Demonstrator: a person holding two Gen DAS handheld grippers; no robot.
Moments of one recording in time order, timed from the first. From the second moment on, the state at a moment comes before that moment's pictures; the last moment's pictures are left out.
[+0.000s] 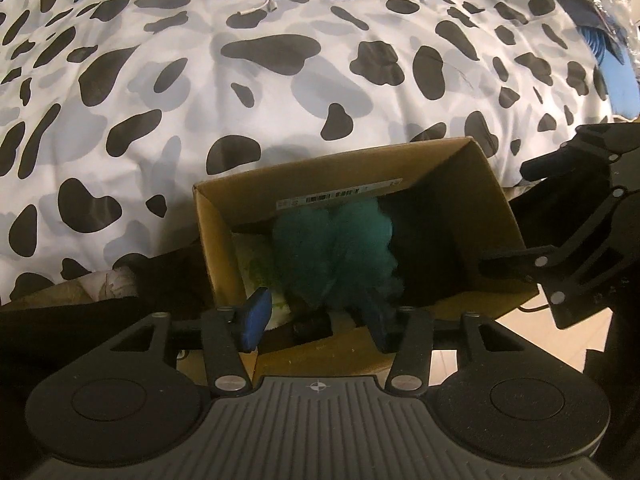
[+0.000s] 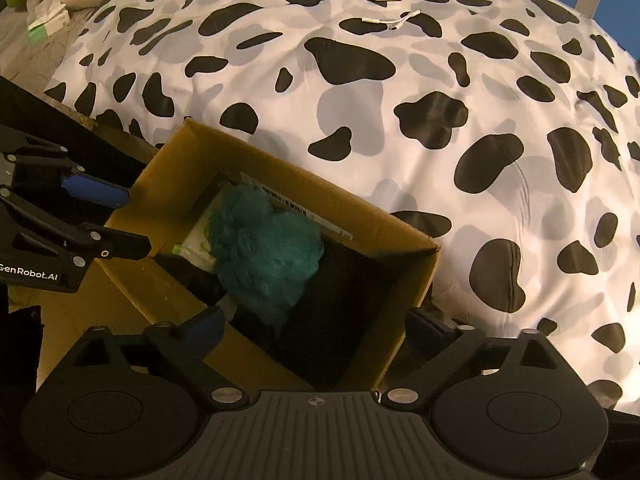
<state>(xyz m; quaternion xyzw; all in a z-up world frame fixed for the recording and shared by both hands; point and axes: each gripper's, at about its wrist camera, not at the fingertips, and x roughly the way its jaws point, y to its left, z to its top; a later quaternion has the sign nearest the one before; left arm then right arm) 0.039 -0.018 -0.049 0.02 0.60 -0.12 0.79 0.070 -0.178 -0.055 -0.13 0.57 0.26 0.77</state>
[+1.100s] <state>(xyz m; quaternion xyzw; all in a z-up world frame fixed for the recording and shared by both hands) 0.040 -0.013 -0.042 0.01 0.58 -0.12 0.81 0.078 -0.188 -0.052 -0.10 0.57 0.23 0.78</state>
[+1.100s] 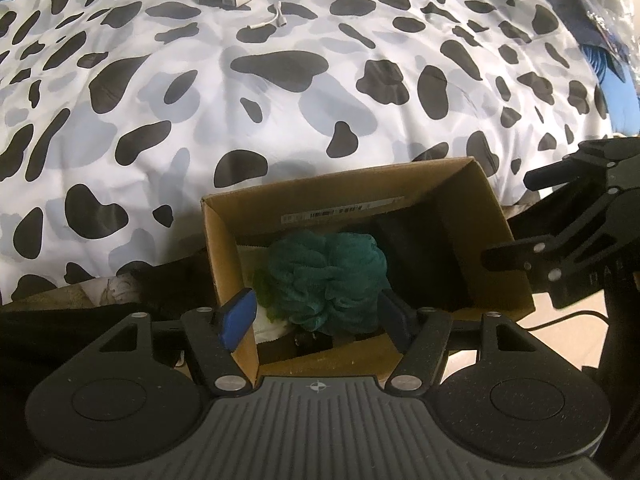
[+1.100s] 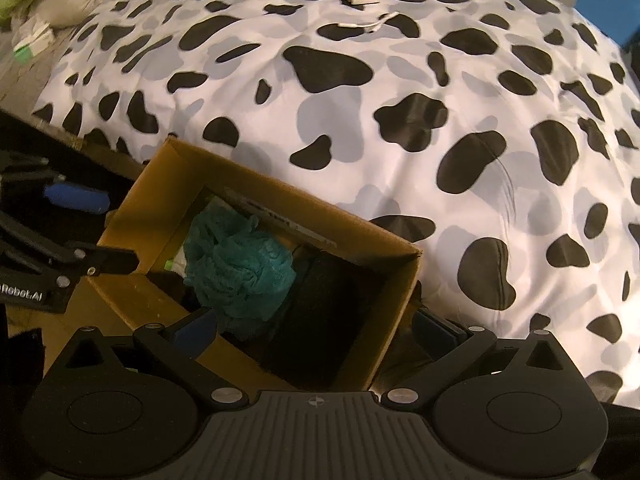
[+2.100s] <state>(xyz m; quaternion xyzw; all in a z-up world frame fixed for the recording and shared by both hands) 0.073 0.001 -0.013 -0.03 0.50 -0.08 0.86 0.127 -0.213 -0.025 -0.03 0.49 0.16 0.86</state>
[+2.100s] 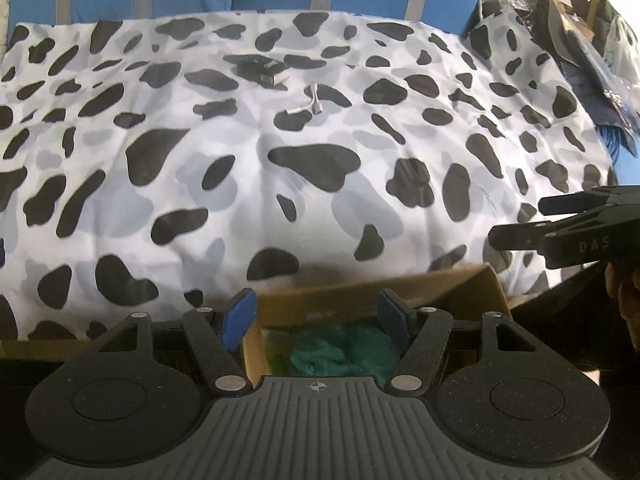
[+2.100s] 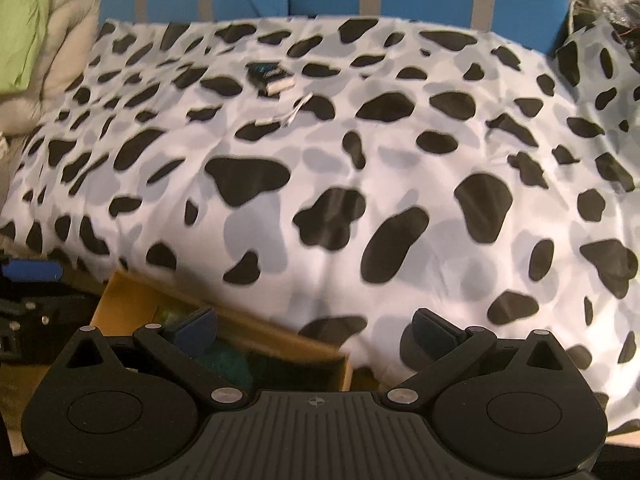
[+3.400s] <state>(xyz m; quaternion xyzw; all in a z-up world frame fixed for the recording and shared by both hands) 0.198 0.024 -0.018 0.01 0.41 -0.04 0.91 0.241 -0.199 -0.028 -0.04 0.40 0.14 0.91</state>
